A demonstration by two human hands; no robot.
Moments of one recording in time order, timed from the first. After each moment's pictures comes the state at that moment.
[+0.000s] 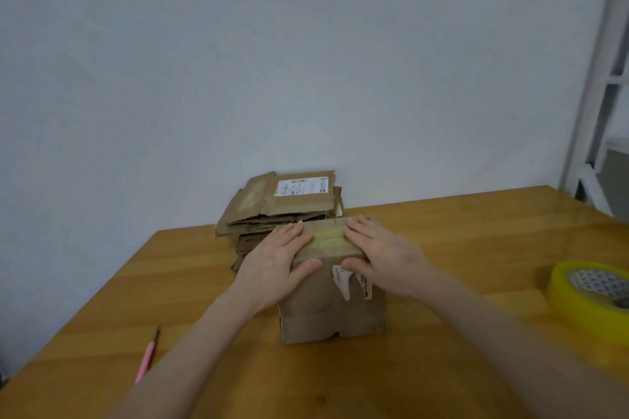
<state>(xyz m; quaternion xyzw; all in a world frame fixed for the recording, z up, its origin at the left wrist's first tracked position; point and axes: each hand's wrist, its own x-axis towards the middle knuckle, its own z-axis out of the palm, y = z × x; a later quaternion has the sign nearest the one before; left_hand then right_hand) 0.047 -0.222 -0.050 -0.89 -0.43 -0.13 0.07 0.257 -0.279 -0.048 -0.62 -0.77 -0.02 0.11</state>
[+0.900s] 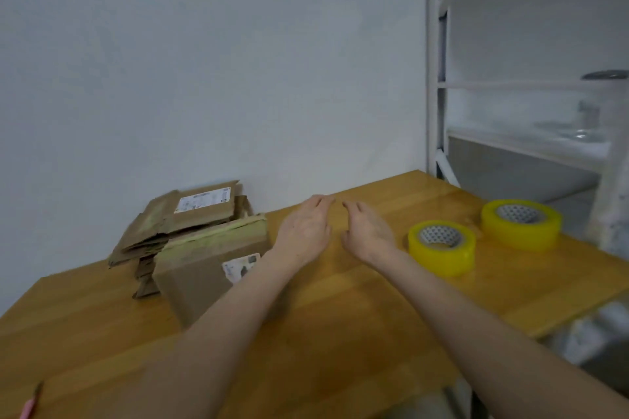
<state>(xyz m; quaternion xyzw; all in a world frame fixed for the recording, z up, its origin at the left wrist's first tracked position) 0.246 -0.289 -0.035 -0.93 -0.29 -0.21 0.03 0.359 -0.350 -0.057 -0.81 -0.53 0.01 0.27</state>
